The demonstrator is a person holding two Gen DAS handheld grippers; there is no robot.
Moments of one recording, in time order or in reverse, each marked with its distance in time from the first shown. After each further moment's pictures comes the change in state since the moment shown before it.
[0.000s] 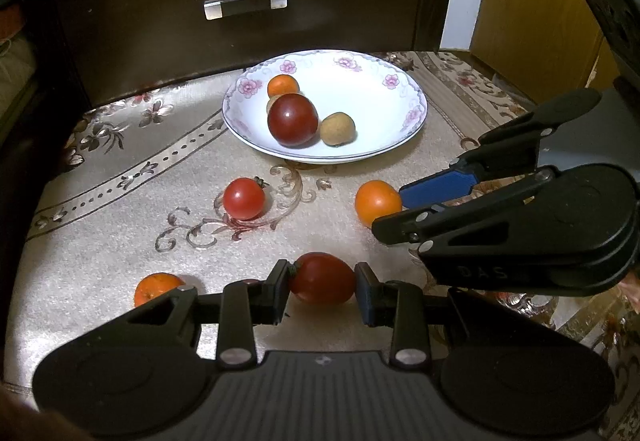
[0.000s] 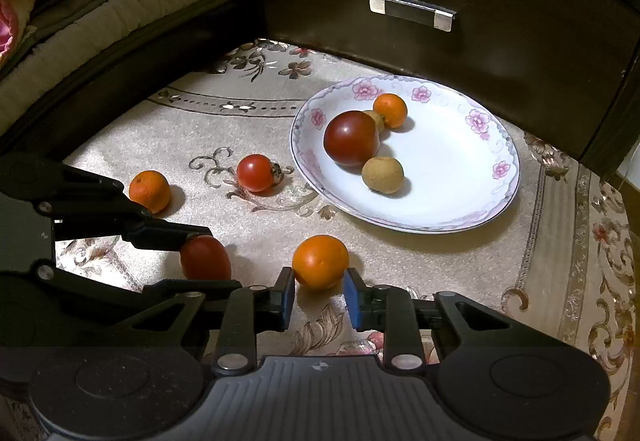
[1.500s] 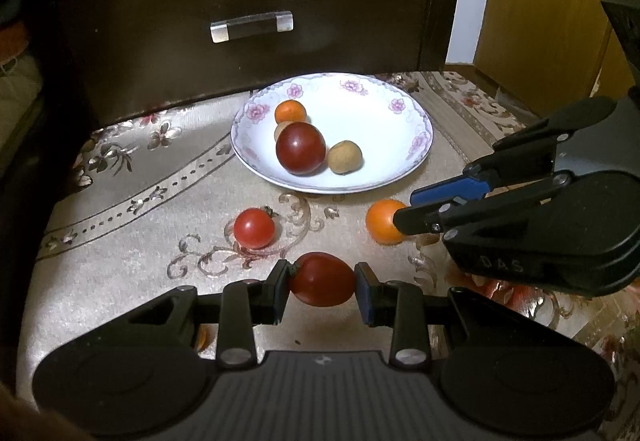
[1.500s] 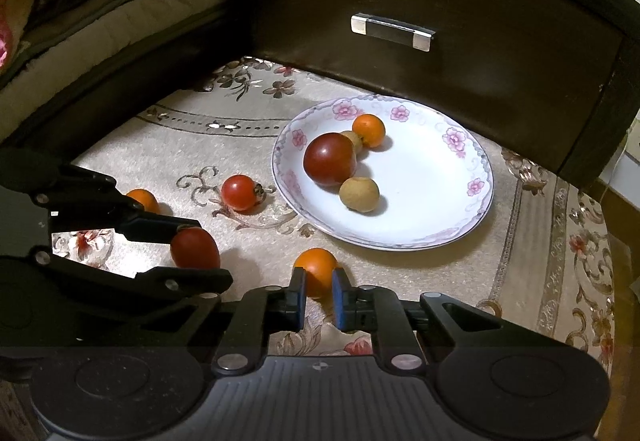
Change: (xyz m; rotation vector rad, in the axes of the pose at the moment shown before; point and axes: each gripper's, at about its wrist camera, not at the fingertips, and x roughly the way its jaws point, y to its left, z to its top) left arm -0.004 0.003 0.010 0.002 -0.042 0.016; right arm -0.013 -0.004 0.005 0.003 -0.042 -0.045
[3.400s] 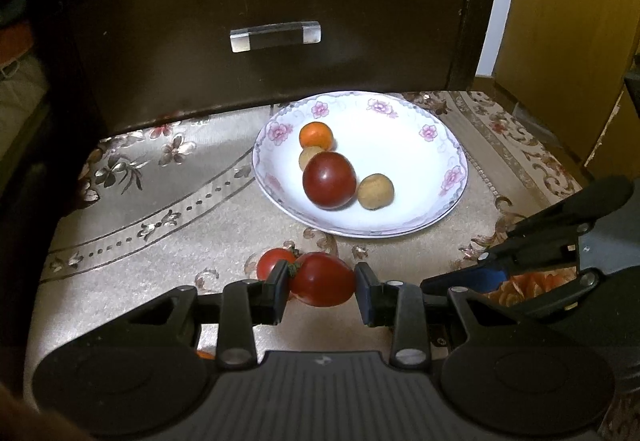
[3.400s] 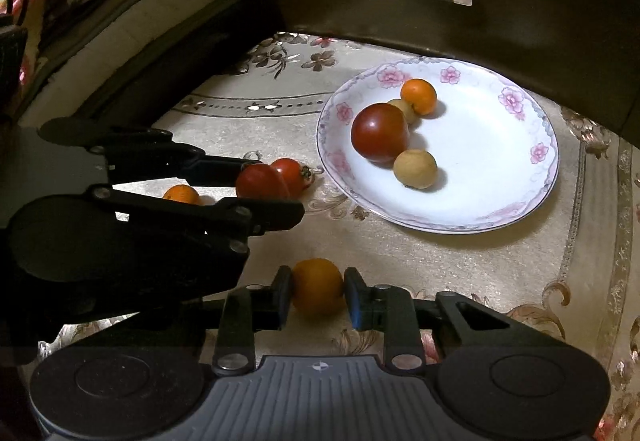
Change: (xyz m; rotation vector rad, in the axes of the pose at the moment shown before) left arm 0.017 0.020 0.025 -0.040 -0.002 0.018; right arm 0.019 -0.005 0.008 0.084 0.110 0.195
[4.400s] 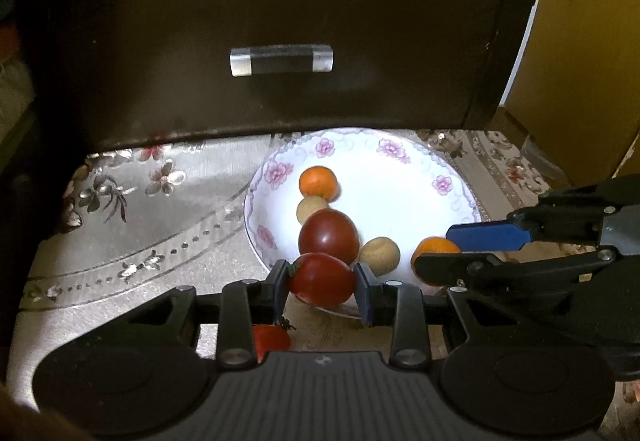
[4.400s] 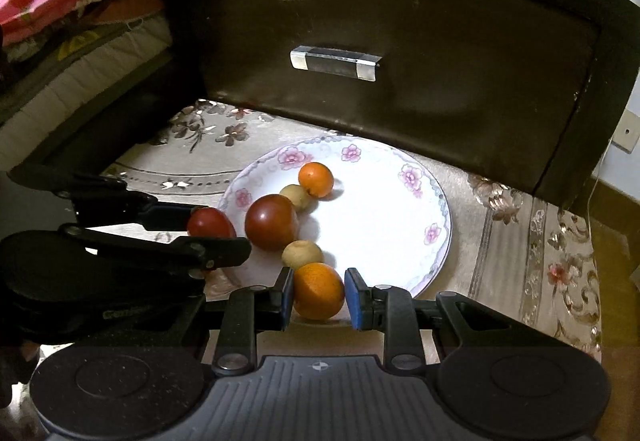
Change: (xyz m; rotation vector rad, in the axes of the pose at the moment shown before) left arm 0.029 0.003 0.034 -0.081 -0.023 -0.003; right arm -0.017 -0.034 0.029 0.008 -0.160 -0.211
